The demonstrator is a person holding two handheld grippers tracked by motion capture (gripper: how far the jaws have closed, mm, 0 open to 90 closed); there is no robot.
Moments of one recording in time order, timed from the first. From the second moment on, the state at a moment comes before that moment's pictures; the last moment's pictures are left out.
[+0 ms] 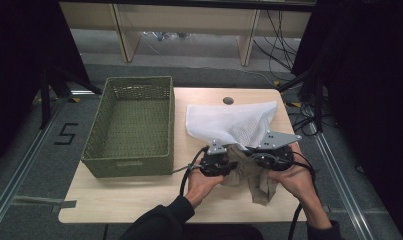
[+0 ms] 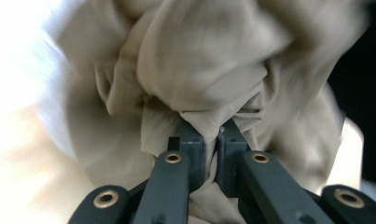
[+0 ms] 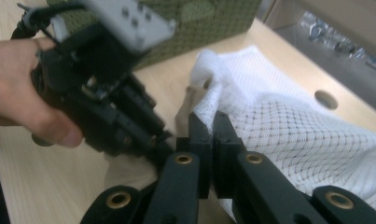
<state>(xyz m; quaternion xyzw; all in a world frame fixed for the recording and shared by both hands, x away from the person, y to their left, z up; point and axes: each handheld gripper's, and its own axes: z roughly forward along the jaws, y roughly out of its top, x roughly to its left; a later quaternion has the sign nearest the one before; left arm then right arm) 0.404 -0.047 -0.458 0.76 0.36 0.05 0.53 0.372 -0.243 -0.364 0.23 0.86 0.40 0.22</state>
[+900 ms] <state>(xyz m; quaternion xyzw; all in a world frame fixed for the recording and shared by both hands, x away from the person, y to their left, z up) 0.405 -0.044 -0.456 0.79 0.32 0.17 0.50 0.365 -0.252 -0.371 0.24 0.86 0.39 0.21</state>
